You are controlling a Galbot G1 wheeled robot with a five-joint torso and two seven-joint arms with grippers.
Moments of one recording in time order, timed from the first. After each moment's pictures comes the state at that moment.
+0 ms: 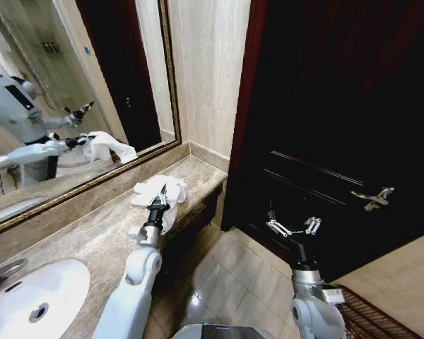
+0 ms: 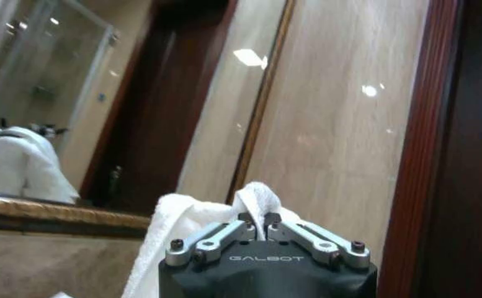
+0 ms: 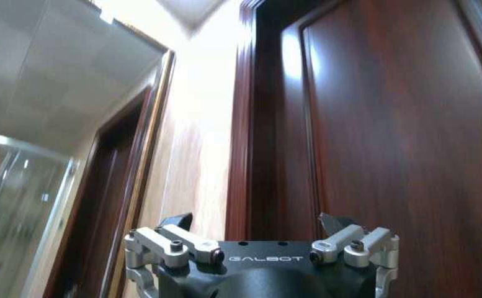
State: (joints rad) left arm 1.42 -1.46 -0.51 -2.10 -0.34 -0.13 -0.08; right arm -1.65 1.52 0.60 2.23 0.14 0.51 -0.15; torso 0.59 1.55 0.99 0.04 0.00
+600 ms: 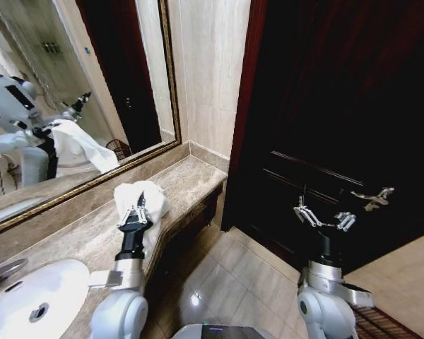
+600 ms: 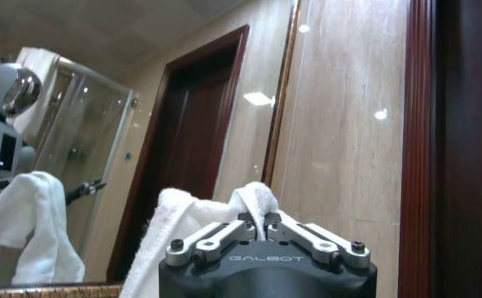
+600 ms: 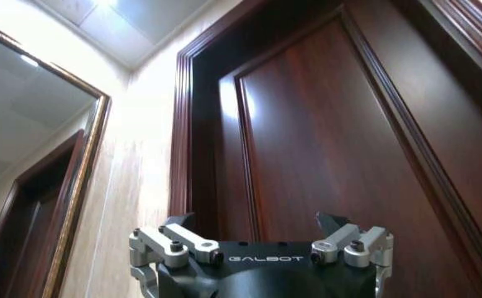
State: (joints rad) left arm 1.75 -1.57 -0.57 -2.46 -0.17 -0.18 -0.05; right arm -1.62 1.53 0.63 2.31 0.18 0.54 0.02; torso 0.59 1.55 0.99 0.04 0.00
